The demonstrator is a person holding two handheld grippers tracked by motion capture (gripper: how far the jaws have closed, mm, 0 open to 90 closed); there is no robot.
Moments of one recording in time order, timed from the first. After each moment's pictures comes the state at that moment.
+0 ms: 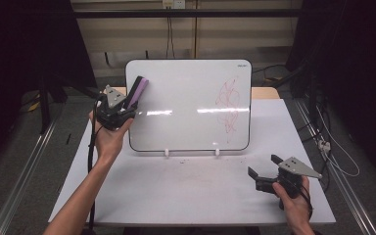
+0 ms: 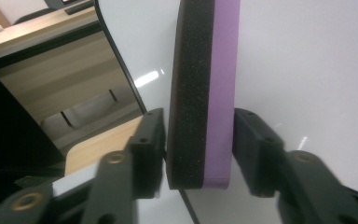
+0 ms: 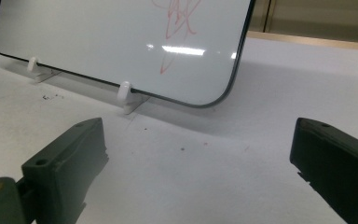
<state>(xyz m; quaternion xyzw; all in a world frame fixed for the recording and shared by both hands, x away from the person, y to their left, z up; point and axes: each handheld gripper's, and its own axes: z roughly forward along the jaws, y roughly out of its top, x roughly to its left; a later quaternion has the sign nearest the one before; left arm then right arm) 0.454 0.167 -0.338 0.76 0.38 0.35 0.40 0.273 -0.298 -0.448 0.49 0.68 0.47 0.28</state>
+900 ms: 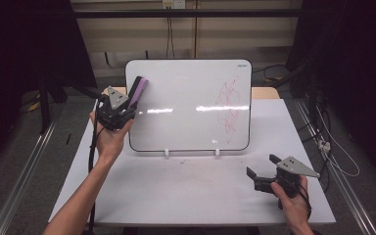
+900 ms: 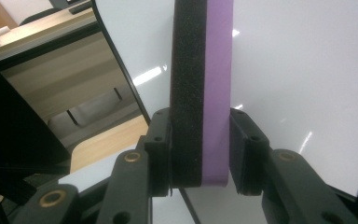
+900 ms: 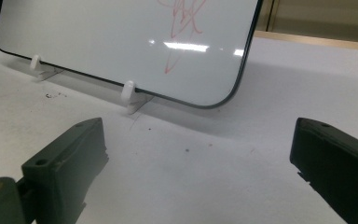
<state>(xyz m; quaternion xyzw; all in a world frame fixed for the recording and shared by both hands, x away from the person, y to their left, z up) 0.450 0.162 -0.339 0.76 0.38 0.36 0.39 0.274 -0.294 -0.447 0.48 0.69 0.47 0.28</state>
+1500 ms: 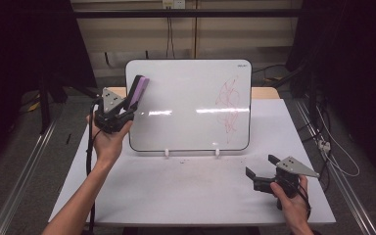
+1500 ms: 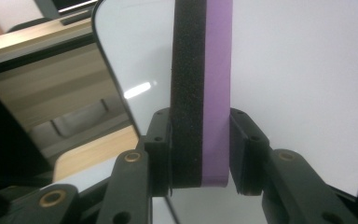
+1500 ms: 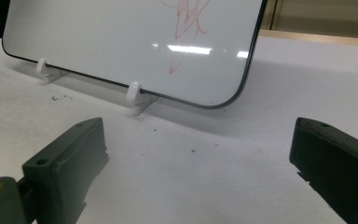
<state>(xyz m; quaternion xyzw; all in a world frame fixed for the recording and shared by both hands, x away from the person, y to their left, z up) 0.430 0.166 -0.328 0.74 0.38 0.34 0.44 0.275 -0.291 -0.448 0.49 0.68 0.48 0.27</state>
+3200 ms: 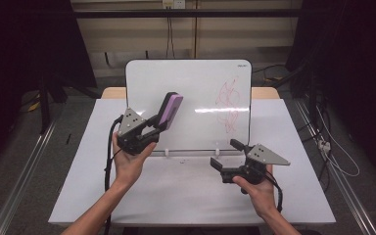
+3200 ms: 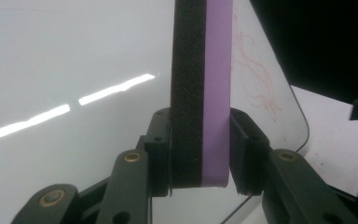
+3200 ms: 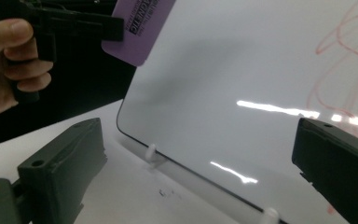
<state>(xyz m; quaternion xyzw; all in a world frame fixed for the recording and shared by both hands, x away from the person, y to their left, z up) 0.379 0.115 -0.341 0.74 0.31 0.23 0.54 0.307 -0.206 -0.414 0.37 0.66 0.62 0.22</state>
